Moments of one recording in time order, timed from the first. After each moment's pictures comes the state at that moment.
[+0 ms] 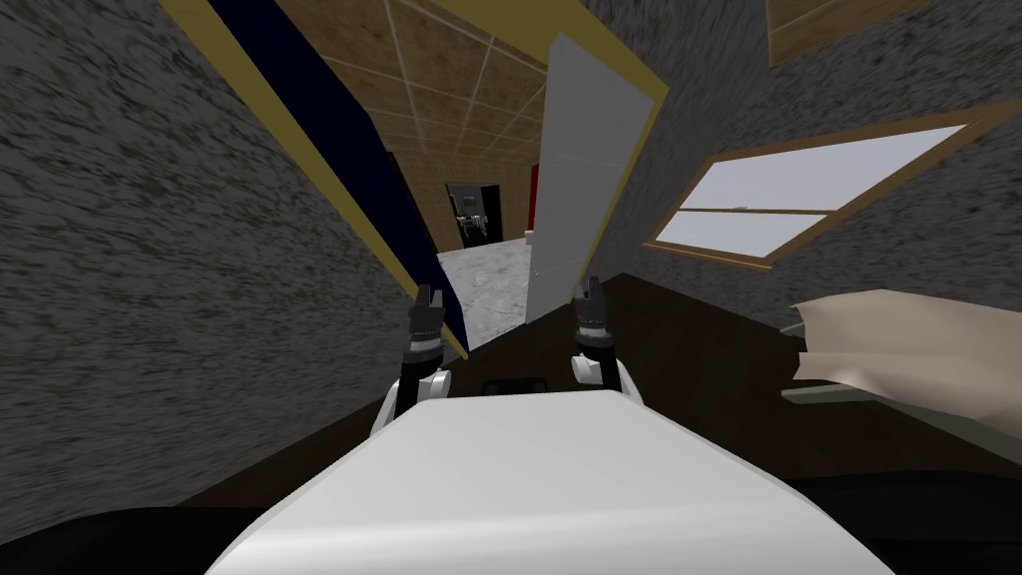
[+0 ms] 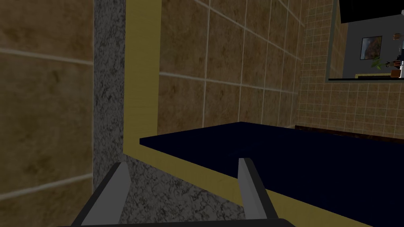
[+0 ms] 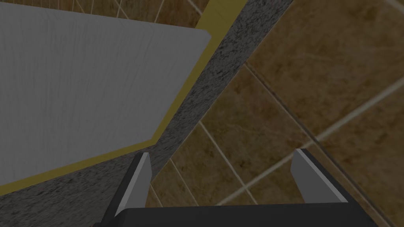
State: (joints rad) arm 0.41 -0.02 0.04 -2.09 0.12 -0.64 0.02
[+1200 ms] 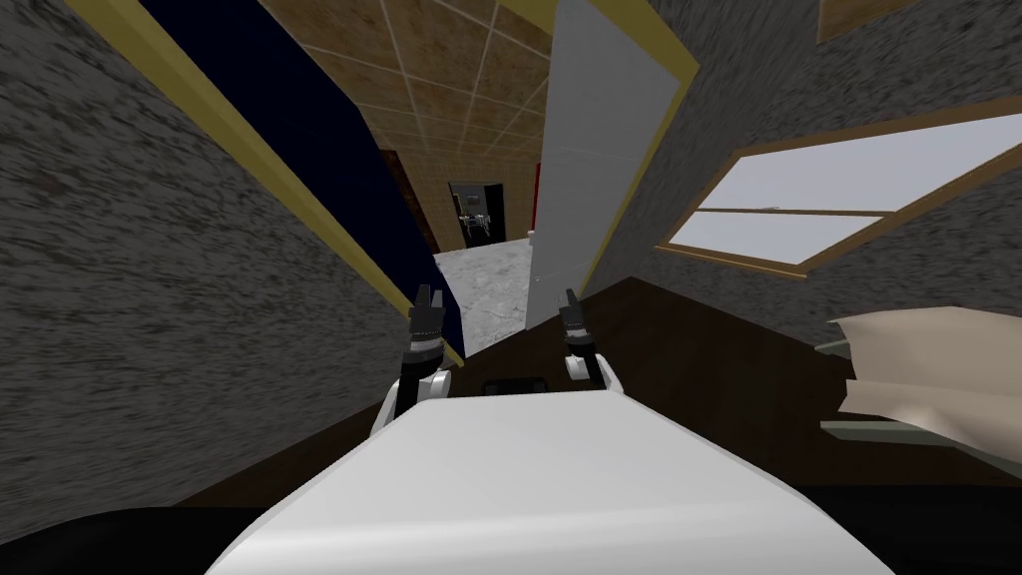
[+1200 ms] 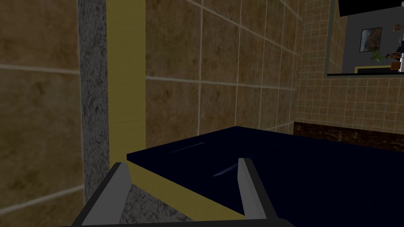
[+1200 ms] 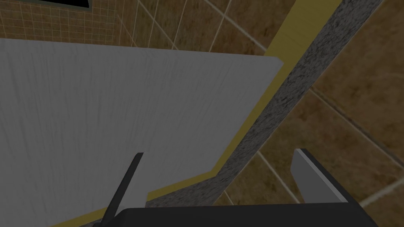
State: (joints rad) arm 0.29 -0.07 0.04 -1.76 0.17 -0.71 -0.08
